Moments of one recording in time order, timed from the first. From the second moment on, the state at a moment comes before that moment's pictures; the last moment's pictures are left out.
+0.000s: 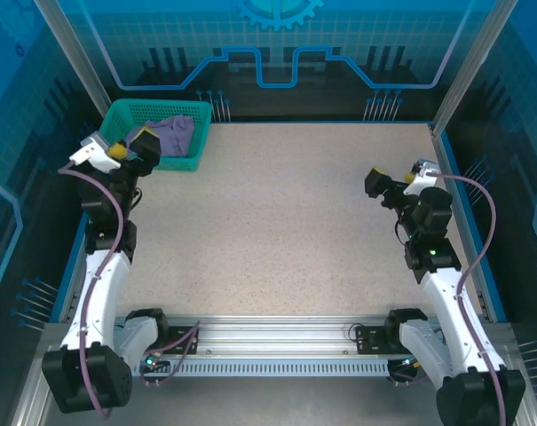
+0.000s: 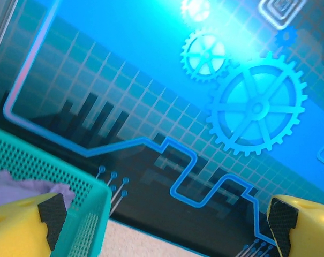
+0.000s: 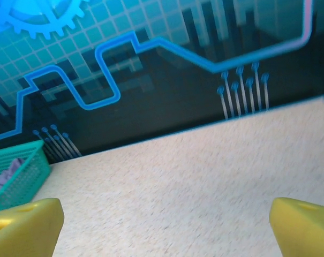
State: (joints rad) left arm 0.18 0.97 0.79 0.30 0.16 -0.67; right arm 0.02 0.83 0.65 -0.01 -0.11 0.42
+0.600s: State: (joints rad) left arm 0.12 1.98 1.81 -0.58 -0.03 -0.53; right arm 0.57 1.50 0.83 0.06 -0.27 0.43
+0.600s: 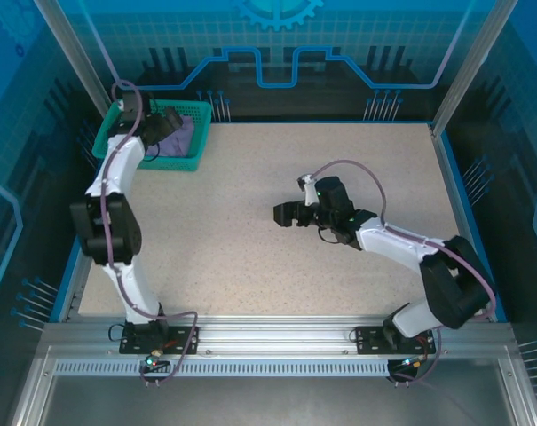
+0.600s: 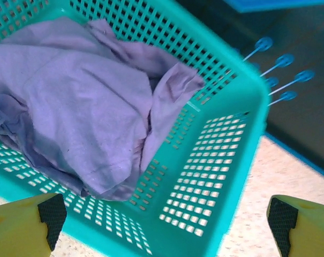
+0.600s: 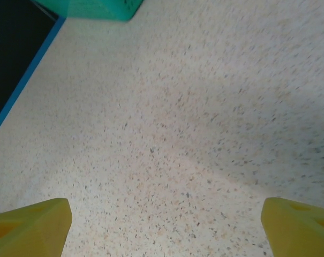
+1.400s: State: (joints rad) left arm 0.08 2.55 2.40 -0.88 -0.16 -0.39; right arm 0.57 1.61 0.87 0.13 -0.39 0.43
